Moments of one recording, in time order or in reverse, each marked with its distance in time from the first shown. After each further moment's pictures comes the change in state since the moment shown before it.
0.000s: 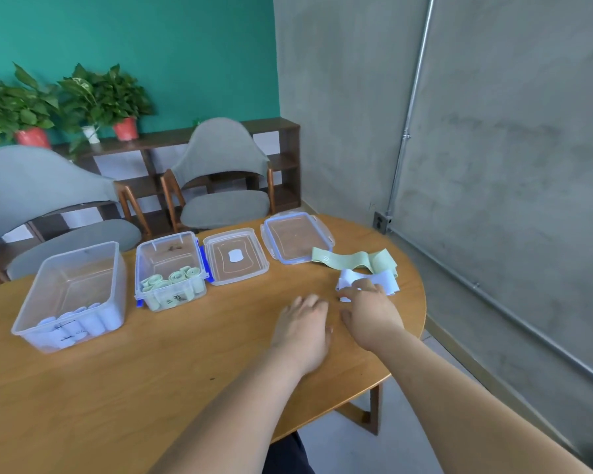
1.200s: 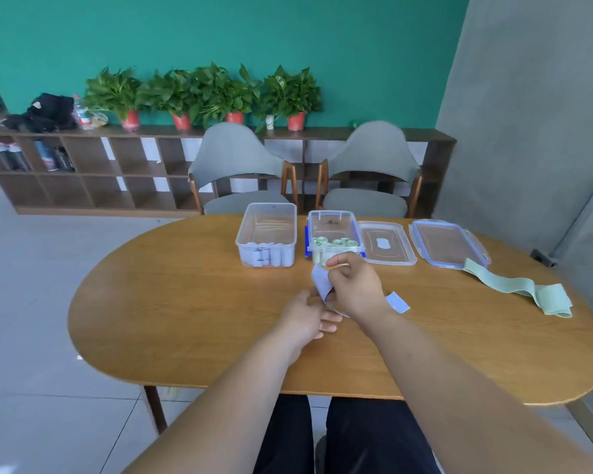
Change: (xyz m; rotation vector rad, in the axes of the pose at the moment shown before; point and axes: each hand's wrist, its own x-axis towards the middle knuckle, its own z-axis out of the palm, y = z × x) left_hand -0.195 -0.140 -0.077 -1.265 0.204 -0.839; right_hand -0.092 -0.281 0.016 0.906 -0.195 -0.254
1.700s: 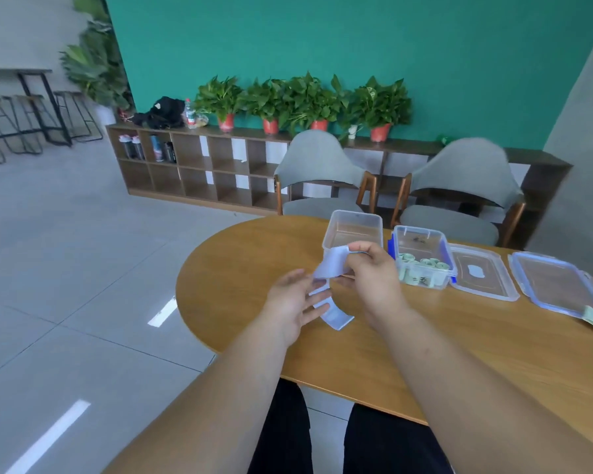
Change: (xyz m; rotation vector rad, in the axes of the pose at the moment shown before) left_hand -0.037 -0.005 -0.157 -0.708 0.302 0.026; right_hand -0.002 -0.069 0.120 0.472 -0.130 0.025
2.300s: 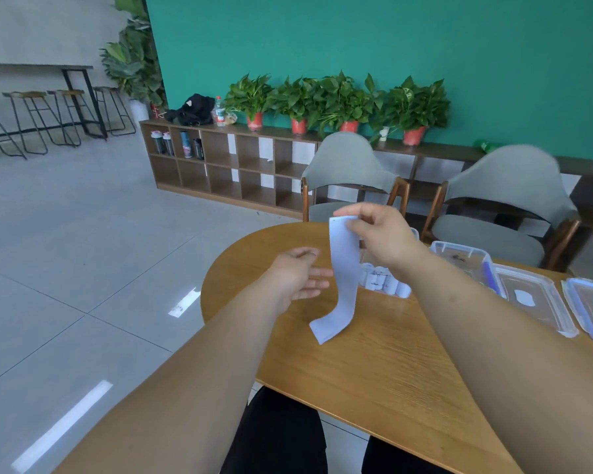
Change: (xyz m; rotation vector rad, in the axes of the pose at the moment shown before) left_hand 0.033 0.091 -0.025 0.440 0.018 0.089; right_hand 0.077 -0.065 0.056 -0.466 -0.344 -0.290
